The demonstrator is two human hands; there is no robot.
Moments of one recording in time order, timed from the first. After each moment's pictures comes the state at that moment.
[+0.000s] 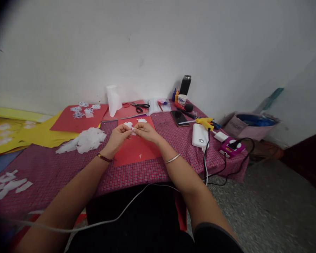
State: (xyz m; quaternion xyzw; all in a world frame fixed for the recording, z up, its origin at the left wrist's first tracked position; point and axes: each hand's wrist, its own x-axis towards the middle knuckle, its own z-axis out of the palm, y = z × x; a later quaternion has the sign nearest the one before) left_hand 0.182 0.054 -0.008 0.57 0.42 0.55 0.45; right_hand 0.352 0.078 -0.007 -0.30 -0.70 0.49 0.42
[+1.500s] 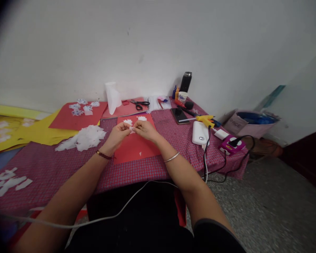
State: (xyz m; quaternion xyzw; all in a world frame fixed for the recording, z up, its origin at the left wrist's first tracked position) left_hand 0.182 0.055 -0.006 0.55 0.42 0.54 0.48; right_hand 0.348 0.078 -0.009 -0.32 -0.73 0.43 0.41
